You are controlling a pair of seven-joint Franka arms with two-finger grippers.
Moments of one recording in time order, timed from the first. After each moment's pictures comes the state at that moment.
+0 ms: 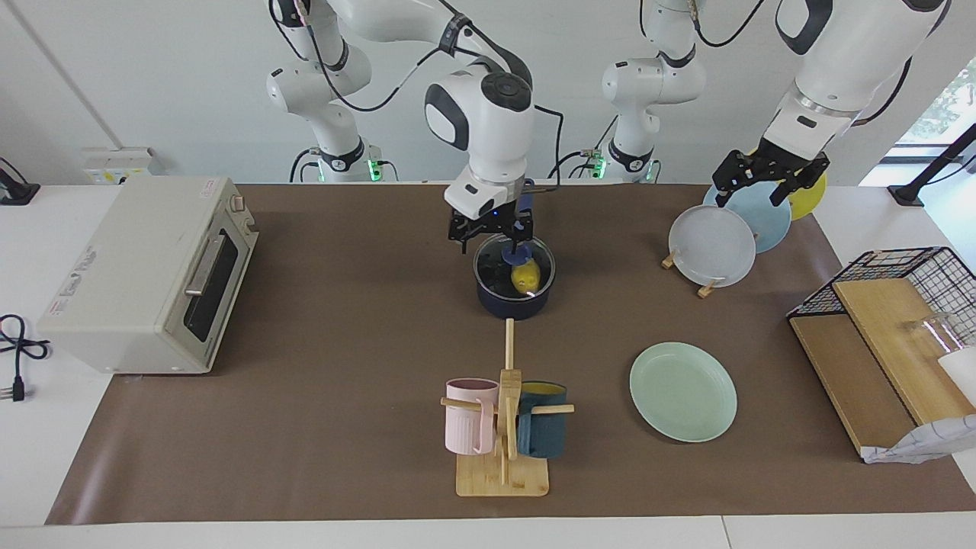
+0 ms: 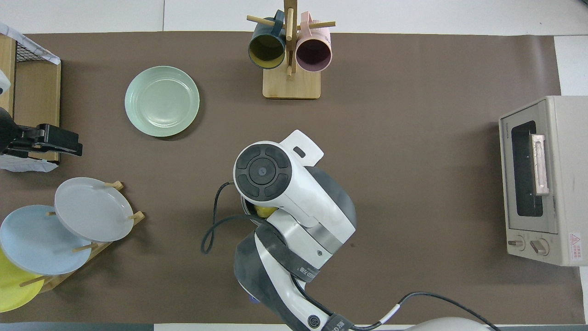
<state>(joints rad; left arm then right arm) -0.03 -0.04 -0.07 -1.60 -0.02 1.53 -0.05 0.51 0.23 0.10 -1.61 -0.09 1.82 0.63</state>
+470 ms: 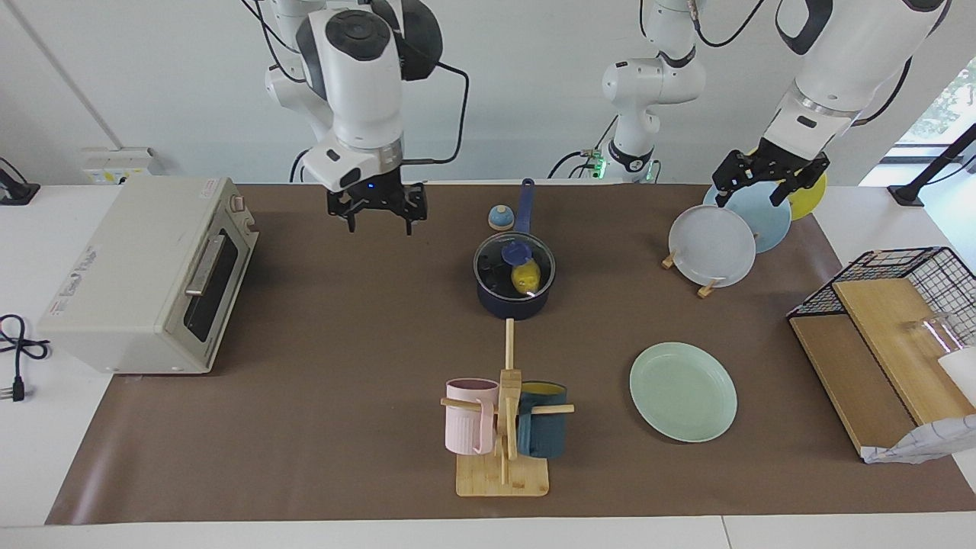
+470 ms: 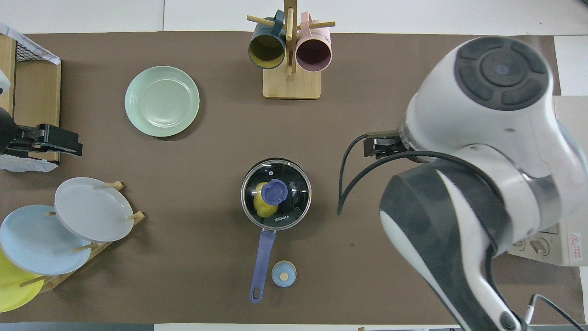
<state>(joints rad) -0.03 -0.04 -0.07 -1.60 -0.02 1.53 -0.05 0.26 0.07 0.09 -1.59 -0.09 1.58 0.38</state>
